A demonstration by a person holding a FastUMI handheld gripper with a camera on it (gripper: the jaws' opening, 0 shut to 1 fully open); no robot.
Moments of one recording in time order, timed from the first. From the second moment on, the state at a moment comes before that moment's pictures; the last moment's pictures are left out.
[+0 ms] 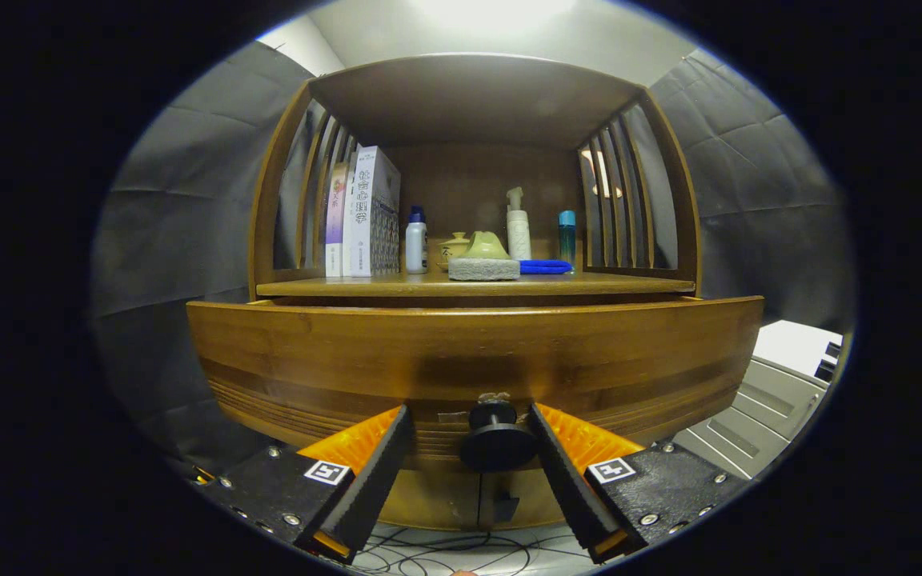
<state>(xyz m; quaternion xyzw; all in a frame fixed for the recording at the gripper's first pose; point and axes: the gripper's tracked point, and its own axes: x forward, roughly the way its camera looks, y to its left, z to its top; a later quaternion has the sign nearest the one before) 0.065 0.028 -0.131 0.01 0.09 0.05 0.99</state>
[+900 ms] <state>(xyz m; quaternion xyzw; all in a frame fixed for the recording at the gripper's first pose) 0.090 0.030 -0.134 0.03 0.10 0.05 0.99</state>
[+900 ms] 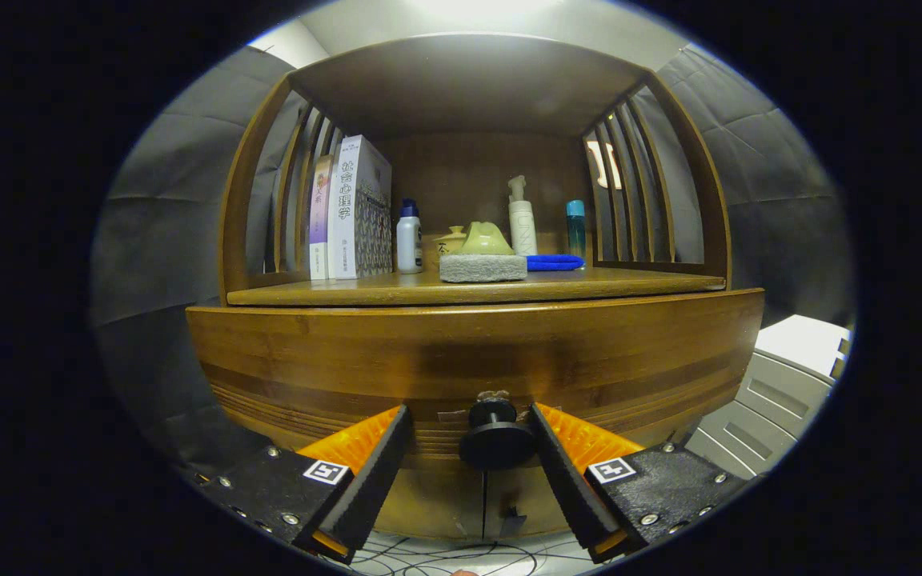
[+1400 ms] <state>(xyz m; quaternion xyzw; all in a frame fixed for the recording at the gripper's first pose) 0.105 0.028 -0.136 0.03 0.10 0.06 0.99</state>
